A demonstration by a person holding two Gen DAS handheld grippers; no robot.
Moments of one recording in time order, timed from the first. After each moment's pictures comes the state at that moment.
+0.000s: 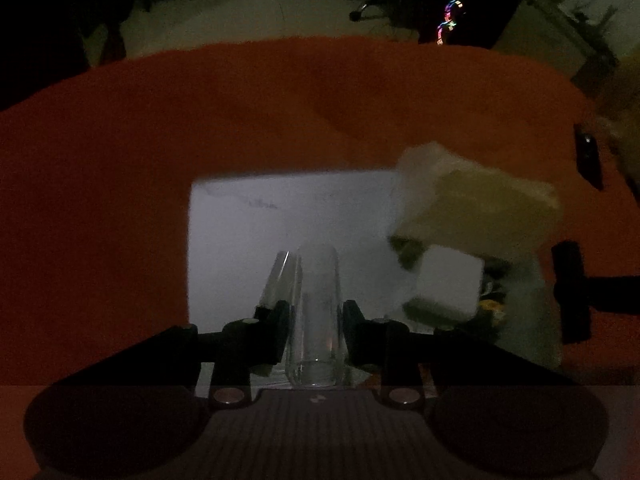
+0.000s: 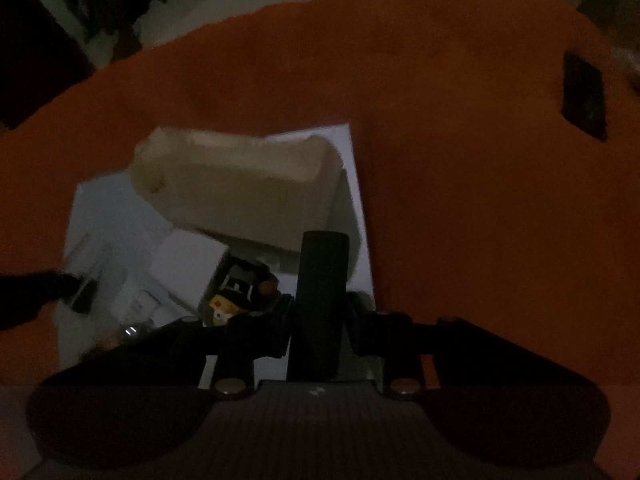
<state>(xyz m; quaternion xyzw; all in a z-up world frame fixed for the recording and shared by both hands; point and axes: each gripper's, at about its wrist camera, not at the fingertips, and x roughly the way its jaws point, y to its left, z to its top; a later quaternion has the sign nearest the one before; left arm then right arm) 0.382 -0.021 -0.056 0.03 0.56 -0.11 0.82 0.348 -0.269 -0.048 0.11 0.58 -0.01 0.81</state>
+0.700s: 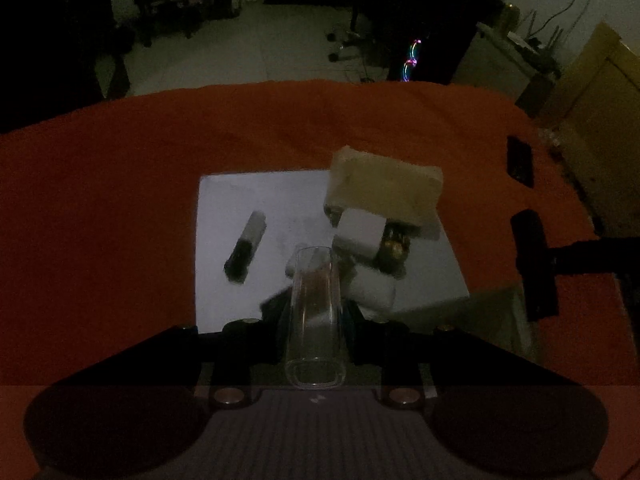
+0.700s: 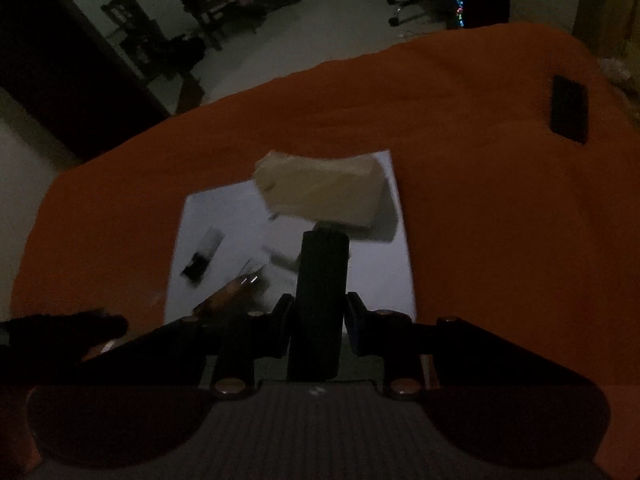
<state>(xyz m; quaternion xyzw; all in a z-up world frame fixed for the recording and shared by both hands) 0.235 -0.022 0.035 0.02 0.51 -0.13 0.85 0.241 -0.255 0.057 0.15 0.52 0.06 0.84</state>
